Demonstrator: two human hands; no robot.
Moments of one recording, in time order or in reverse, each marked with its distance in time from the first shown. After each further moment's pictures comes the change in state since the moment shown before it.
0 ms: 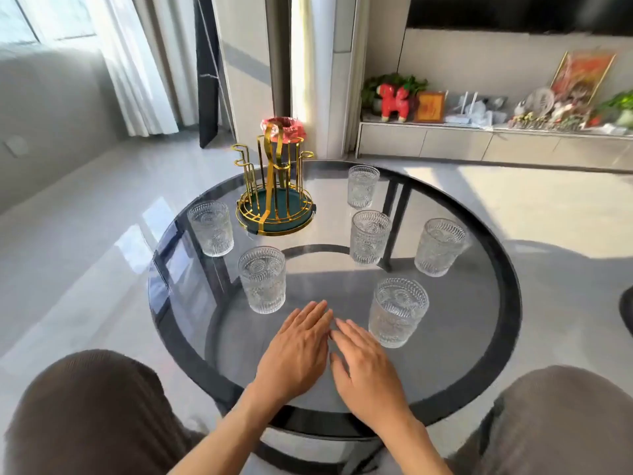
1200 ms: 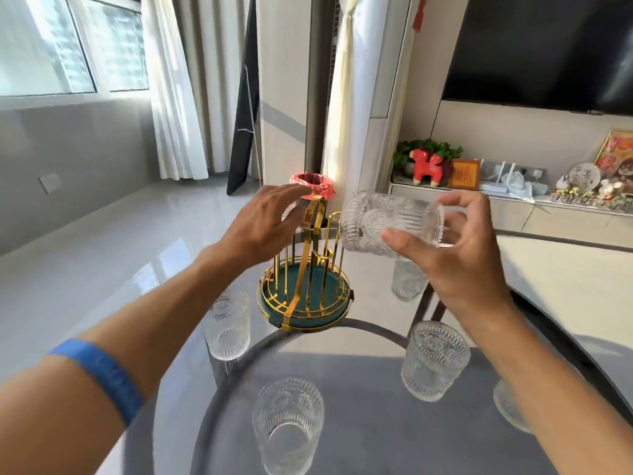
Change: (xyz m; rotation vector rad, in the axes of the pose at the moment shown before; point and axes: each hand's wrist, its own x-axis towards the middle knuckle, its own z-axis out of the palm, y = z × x) left_hand 0.229 -0.163 -0.218 -0.089 0.451 0.012; right_hand 0.266 -0.048 -0.152 0.598 0.499 -0.054
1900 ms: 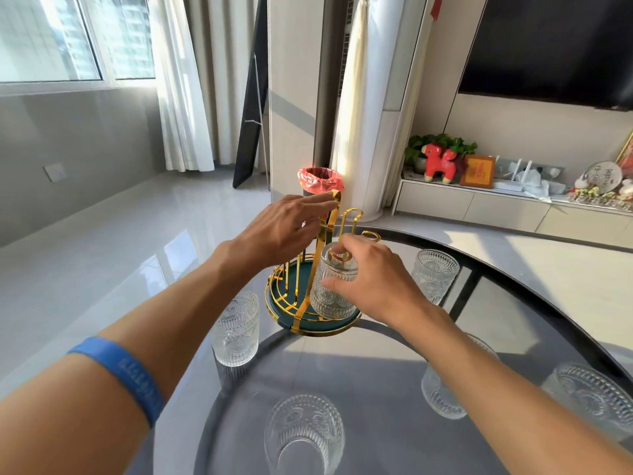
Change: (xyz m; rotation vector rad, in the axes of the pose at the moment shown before) left_hand 0.012 -0.028 0.020 0.007 -0.188 0.114; right_hand 0.018 0.058 0.100 -0.552 -0.509 -0.151
